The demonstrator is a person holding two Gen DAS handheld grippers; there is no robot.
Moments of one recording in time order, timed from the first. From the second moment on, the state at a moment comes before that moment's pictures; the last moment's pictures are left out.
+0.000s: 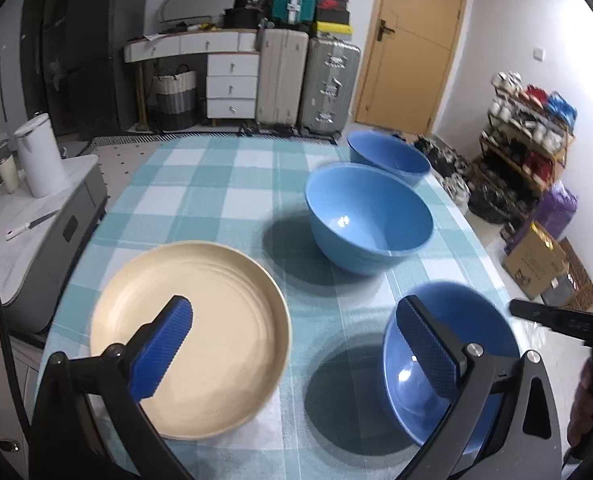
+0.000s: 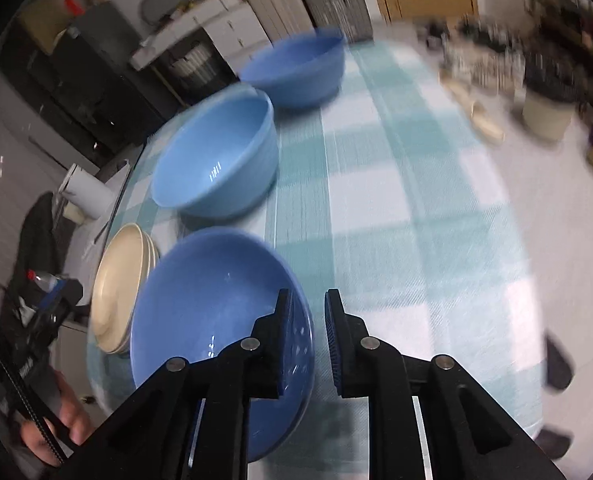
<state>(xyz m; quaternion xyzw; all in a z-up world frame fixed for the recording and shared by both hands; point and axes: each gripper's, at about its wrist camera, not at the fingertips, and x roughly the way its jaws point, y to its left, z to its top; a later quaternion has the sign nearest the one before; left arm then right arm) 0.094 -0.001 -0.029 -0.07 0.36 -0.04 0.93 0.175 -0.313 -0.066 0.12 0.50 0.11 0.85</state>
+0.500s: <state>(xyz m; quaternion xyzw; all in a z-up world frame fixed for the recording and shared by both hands) 0.092 -0.014 0.008 -0.03 0.32 -0.02 0.95 0.112 -0.277 0.050 0.02 0.20 0.16 0.97</state>
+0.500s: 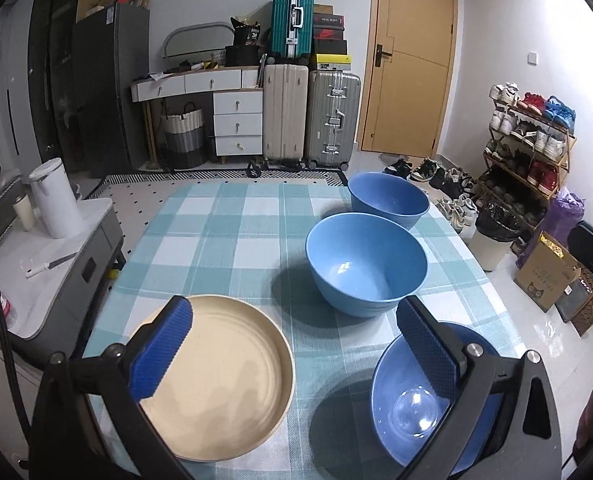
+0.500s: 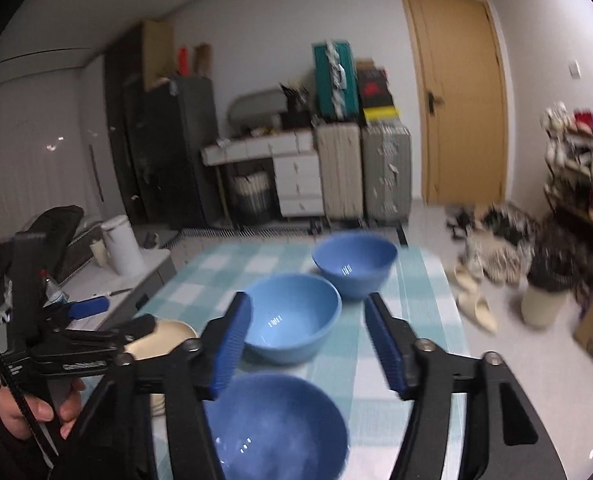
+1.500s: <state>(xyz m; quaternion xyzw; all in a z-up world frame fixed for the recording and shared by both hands) 0.123 -0.024 -0.009 -0.03 0.35 -0.02 0.94 0.122 -0.272 0.013 0.08 0.21 0.16 0.96</state>
